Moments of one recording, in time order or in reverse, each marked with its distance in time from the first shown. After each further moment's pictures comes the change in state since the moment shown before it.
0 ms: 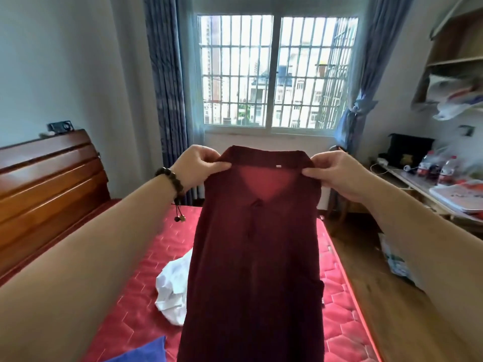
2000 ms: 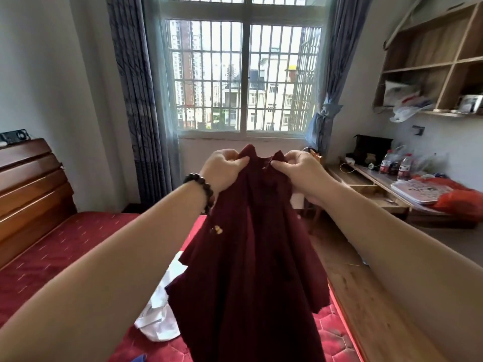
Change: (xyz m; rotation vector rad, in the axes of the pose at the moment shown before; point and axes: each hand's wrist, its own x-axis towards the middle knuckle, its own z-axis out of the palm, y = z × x) left_hand 0.027 0.045 0.085 -0.167 0.032 -0.062; right_hand -0.008 -0.036 0.027 -0.032 0.308 0.118
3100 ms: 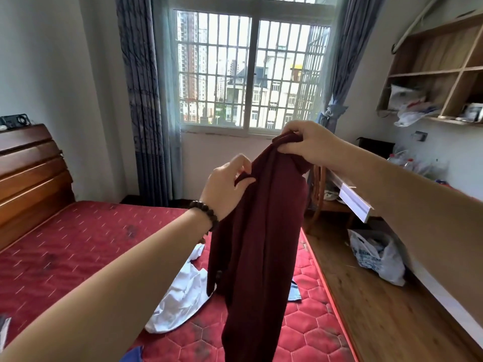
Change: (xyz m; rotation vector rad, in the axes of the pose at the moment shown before) left_hand -0.028 -0.048 -0.010 0.305 0.158 0.493; right_hand 0.028 -0.049 -0.009 -0.585 -0.155 -0.360
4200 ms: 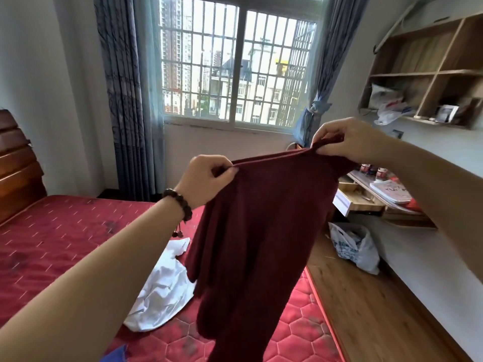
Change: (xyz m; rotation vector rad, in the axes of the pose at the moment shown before) left_hand 0.006 -0.020 -0.024 -0.046 -0.069 0.037; right_hand -0.037 0.028 -0.057 -0.166 -0.049 0.065
